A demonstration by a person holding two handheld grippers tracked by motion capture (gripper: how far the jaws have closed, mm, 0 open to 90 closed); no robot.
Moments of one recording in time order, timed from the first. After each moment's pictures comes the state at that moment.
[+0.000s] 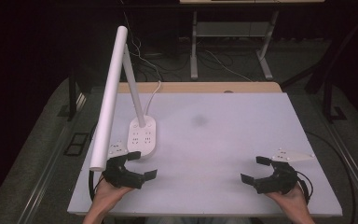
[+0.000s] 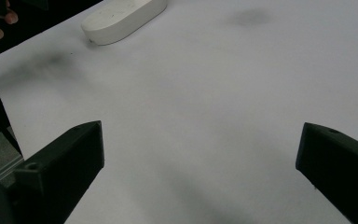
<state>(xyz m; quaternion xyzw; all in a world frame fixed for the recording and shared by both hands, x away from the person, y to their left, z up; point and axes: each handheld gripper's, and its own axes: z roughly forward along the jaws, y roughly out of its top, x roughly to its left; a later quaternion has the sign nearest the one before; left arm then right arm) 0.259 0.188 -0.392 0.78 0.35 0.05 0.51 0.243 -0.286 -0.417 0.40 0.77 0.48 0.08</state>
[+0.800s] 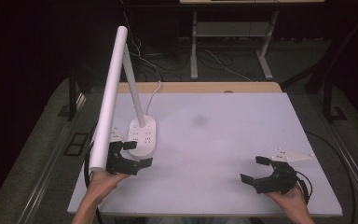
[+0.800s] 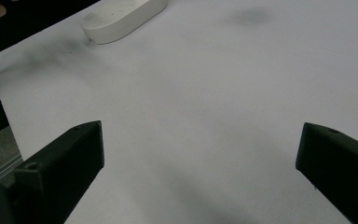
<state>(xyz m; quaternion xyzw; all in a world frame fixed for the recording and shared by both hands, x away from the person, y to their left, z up) 0.285 0.197 -0.374 0.79 0.36 0.05 0.50 0.244 -0.285 -0.418 0.40 0.78 0.48 0.08</state>
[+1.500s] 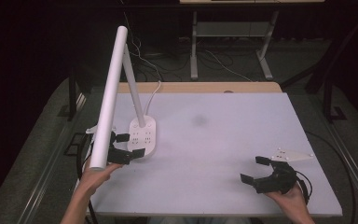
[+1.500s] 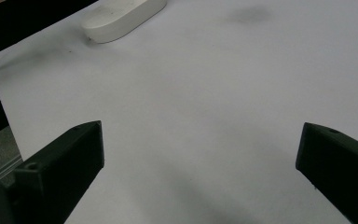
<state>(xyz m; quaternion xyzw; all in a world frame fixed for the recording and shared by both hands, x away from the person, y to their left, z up) 0.306 0.218 -0.363 0.79 0.37 0.06 0.49 0.245 -0.285 -0.419 0.40 0.78 0.48 0.08</state>
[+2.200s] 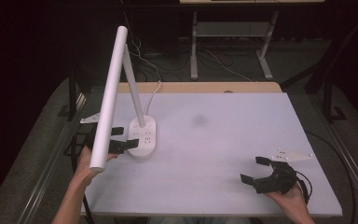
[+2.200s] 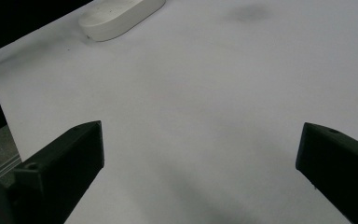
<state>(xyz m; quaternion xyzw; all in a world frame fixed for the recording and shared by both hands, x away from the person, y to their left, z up) 0.330 0.237 -0.357 0.78 0.40 0.06 0.48 0.245 -0.285 -0.420 0.40 0.78 0.48 0.08</state>
